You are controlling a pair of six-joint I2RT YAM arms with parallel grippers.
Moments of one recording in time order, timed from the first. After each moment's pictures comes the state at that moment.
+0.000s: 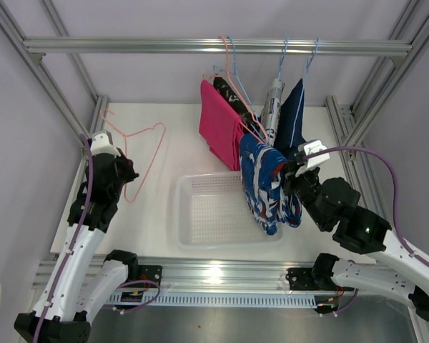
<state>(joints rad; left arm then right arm) -0.18 0.75 0.85 -0.47 -0.26 -0.38 1.05 0.74 1.01 -0.30 0.61 0.00</state>
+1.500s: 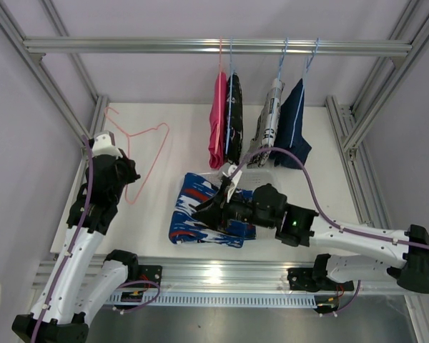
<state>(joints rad) -0.20 0.73 0.85 -0.48 -0.25 -0.36 1.21 1.13 0.85 0.19 -0.10 0.36</state>
